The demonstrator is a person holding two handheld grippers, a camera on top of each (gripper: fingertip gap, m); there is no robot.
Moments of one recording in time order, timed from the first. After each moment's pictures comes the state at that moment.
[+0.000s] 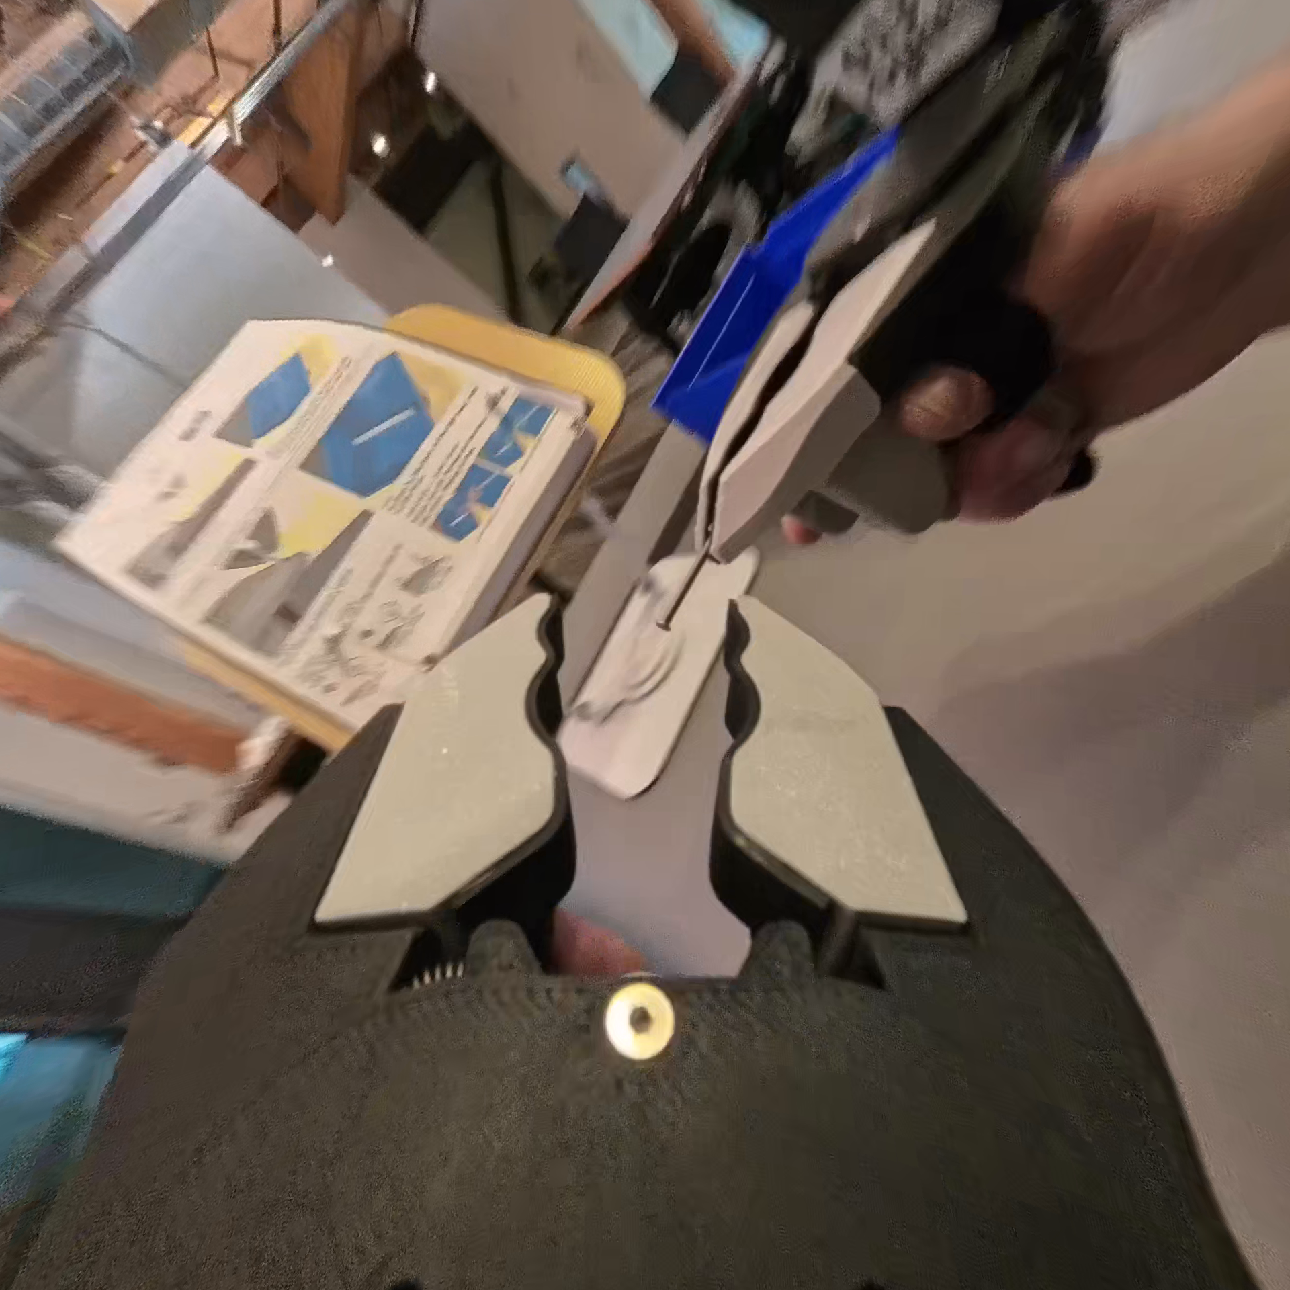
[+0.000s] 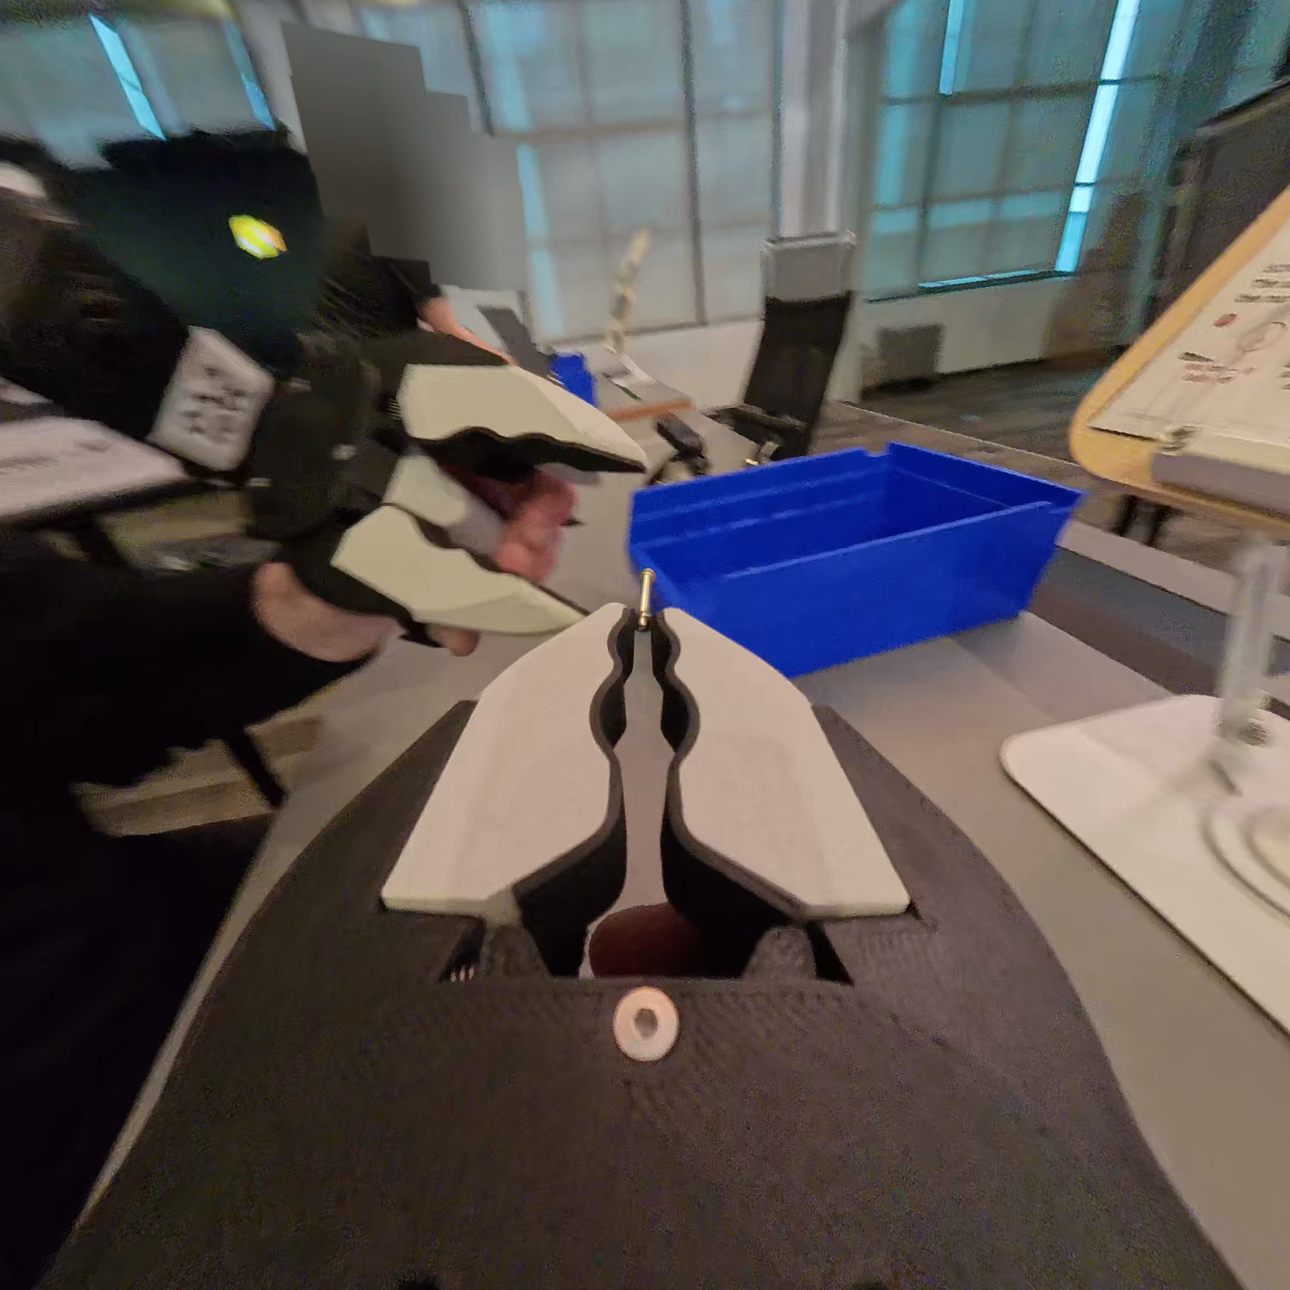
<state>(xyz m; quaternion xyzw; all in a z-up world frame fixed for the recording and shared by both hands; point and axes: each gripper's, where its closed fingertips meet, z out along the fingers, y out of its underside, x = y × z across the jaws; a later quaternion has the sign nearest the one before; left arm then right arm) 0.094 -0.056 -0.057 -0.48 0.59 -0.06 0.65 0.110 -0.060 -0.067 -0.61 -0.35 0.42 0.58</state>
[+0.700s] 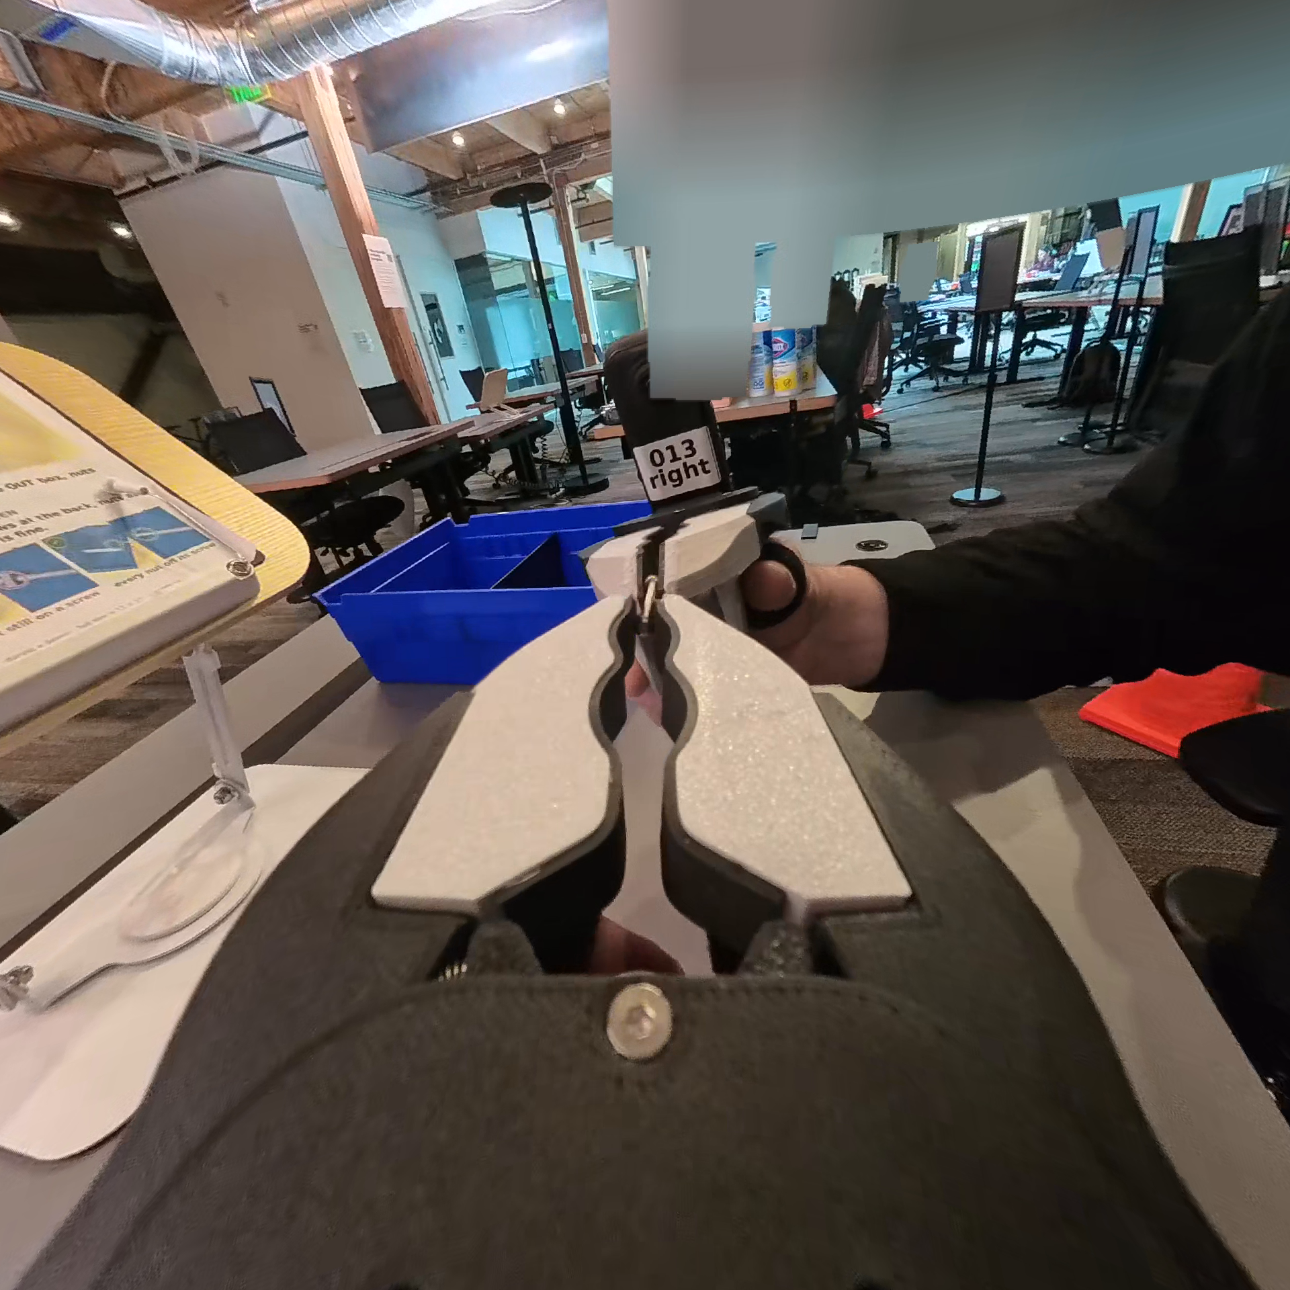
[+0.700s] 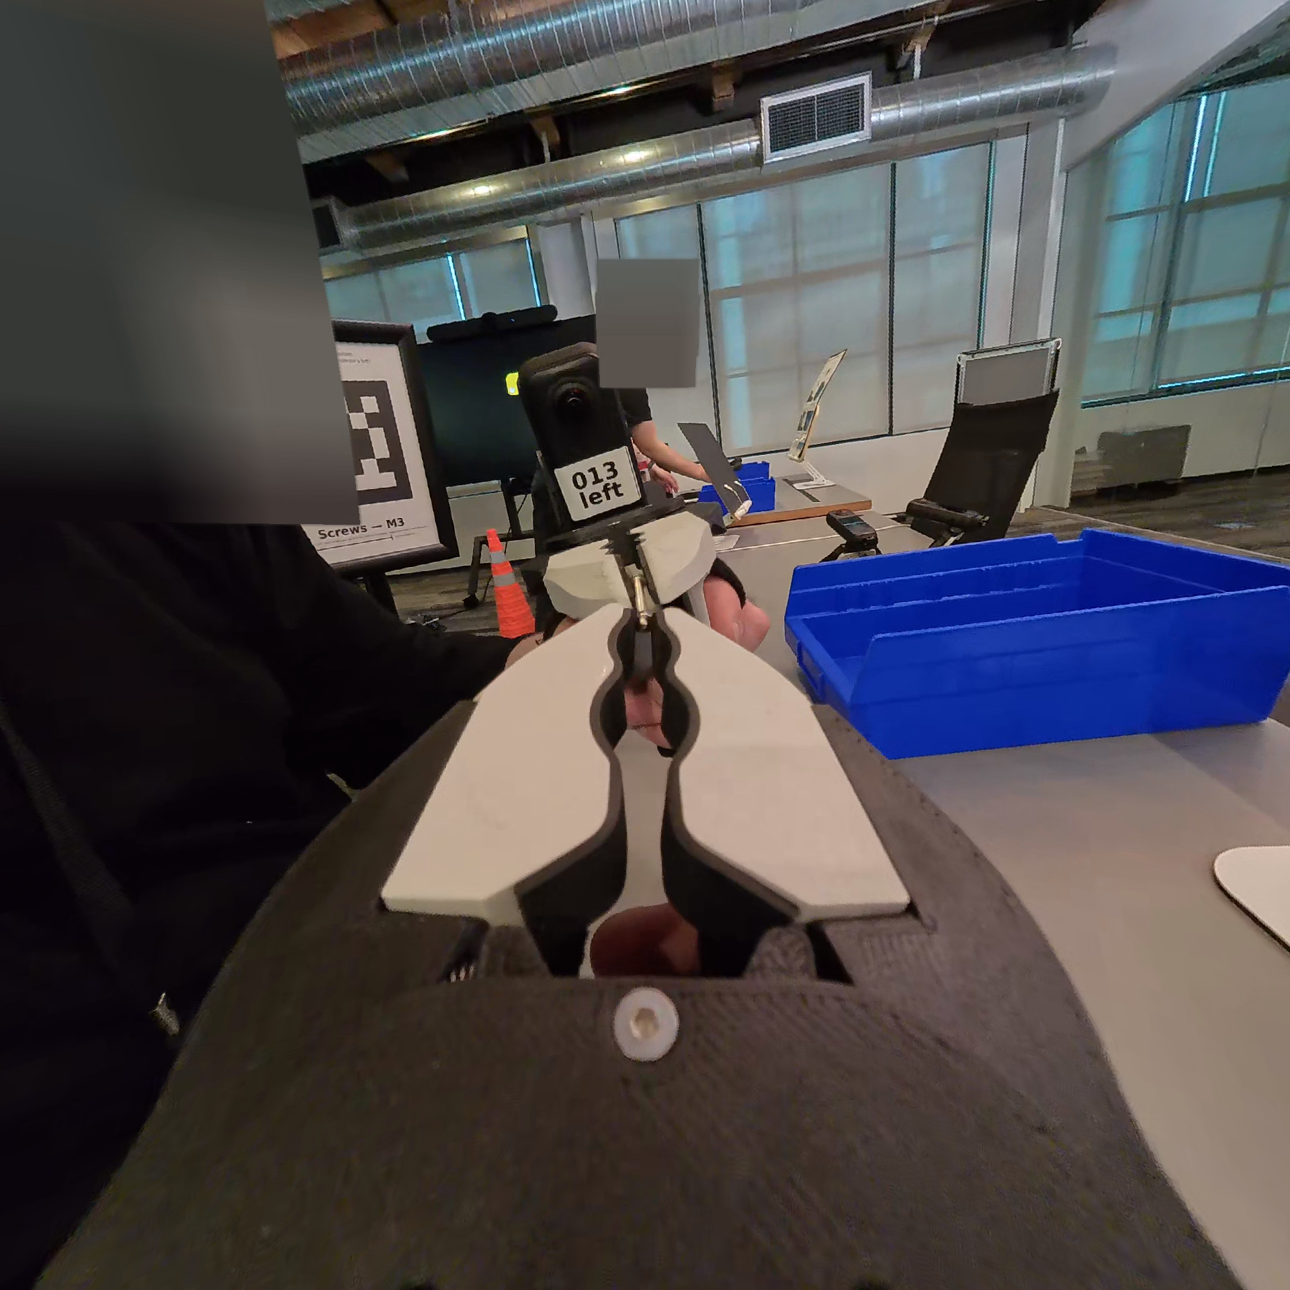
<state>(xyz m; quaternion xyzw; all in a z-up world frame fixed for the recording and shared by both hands) 0.135 -0.106 -0.053 -0.44 0.53 -0.48 0.55 0.135 -0.106 -0.052 -0.50 -0.37 0.55 0.56</state>
